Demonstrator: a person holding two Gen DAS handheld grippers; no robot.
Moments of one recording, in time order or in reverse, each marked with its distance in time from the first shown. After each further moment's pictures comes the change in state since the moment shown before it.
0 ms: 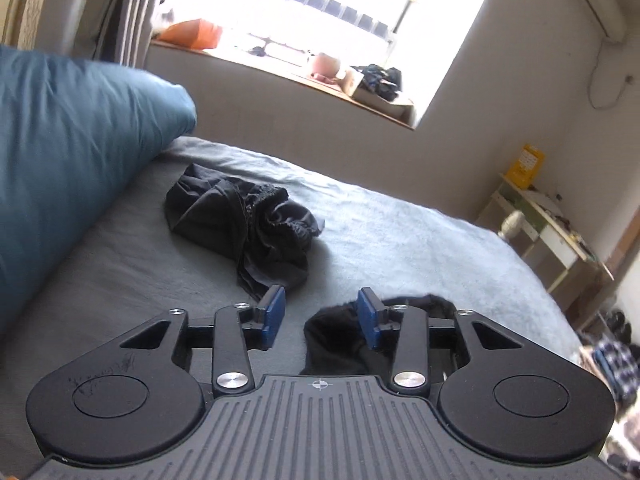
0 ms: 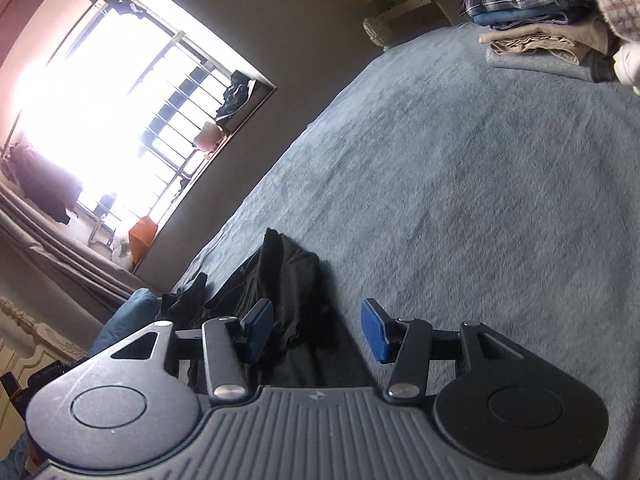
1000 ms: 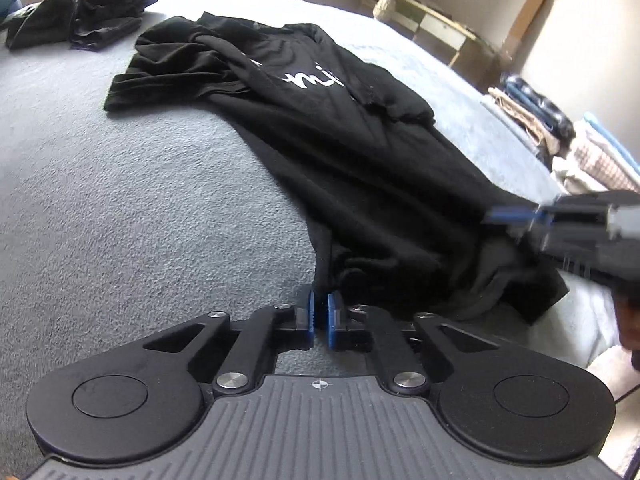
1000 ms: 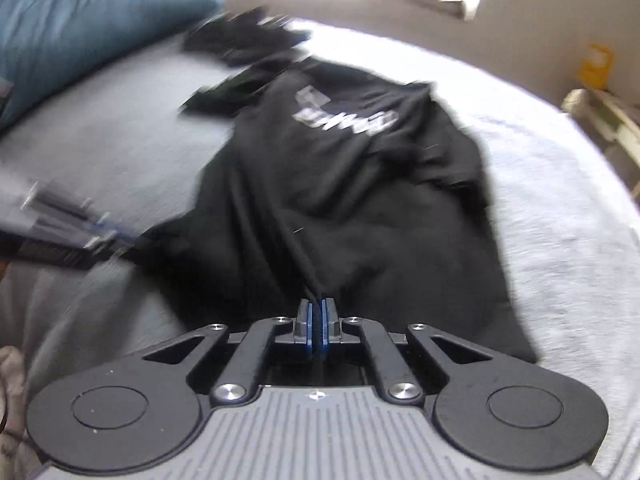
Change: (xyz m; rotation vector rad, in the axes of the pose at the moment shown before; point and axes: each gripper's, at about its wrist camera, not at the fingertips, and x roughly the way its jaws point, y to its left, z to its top) left arm 0.064 -0.049 -0.234 0.261 0.406 -0.321; right arm 0.102 0.142 -0.186 -0.946 0.274 -0.304
